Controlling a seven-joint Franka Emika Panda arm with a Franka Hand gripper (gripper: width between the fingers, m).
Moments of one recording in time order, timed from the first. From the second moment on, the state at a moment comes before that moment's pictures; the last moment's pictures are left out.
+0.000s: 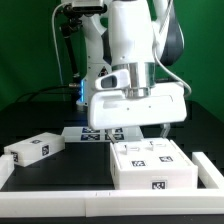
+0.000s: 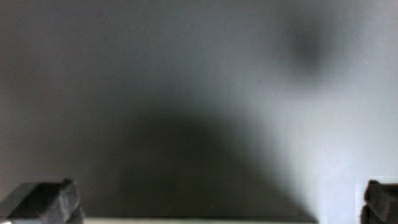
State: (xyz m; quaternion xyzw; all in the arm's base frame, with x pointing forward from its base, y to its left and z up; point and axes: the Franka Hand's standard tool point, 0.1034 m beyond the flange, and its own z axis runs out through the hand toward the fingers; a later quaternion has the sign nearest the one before) arm 0.464 0.050 0.016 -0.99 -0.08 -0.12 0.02
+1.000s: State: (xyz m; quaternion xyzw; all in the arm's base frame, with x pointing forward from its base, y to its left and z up) arm 0.476 0.022 0.008 -0.99 -0.09 -0.12 0.01
